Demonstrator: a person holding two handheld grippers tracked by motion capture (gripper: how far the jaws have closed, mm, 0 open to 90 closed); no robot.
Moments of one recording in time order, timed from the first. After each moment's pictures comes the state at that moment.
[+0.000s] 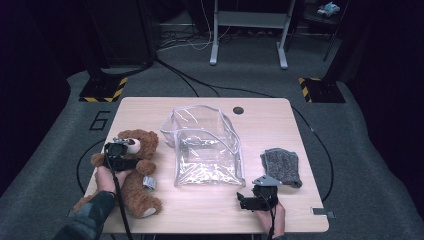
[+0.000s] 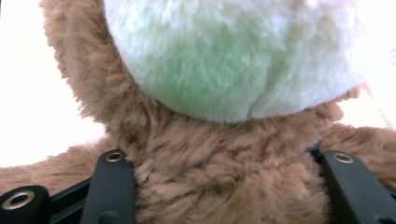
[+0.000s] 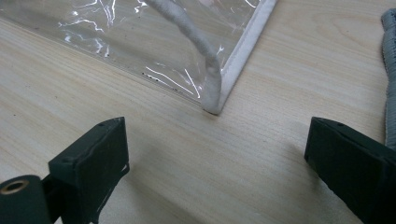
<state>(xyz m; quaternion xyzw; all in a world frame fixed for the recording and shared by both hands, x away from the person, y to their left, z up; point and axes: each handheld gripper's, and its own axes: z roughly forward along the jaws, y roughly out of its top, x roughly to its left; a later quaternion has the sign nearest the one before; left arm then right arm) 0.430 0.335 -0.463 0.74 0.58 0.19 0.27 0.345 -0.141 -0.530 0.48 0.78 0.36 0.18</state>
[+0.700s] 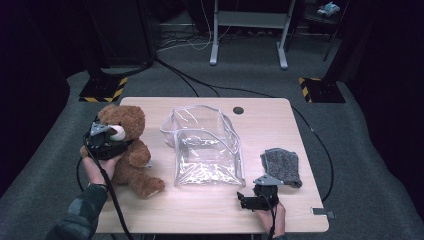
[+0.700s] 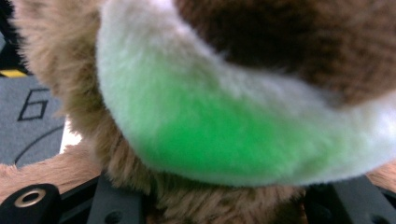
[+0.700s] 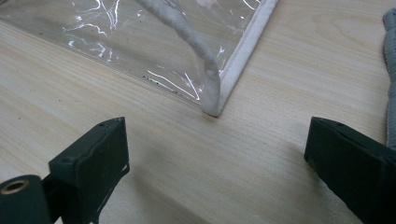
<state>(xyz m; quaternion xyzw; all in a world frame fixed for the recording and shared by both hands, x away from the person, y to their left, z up) 0.419 0.350 -0.398 0.67 0.56 0.27 0.39 0.346 -0.143 -0.529 0.48 0.78 0.37 0.18</state>
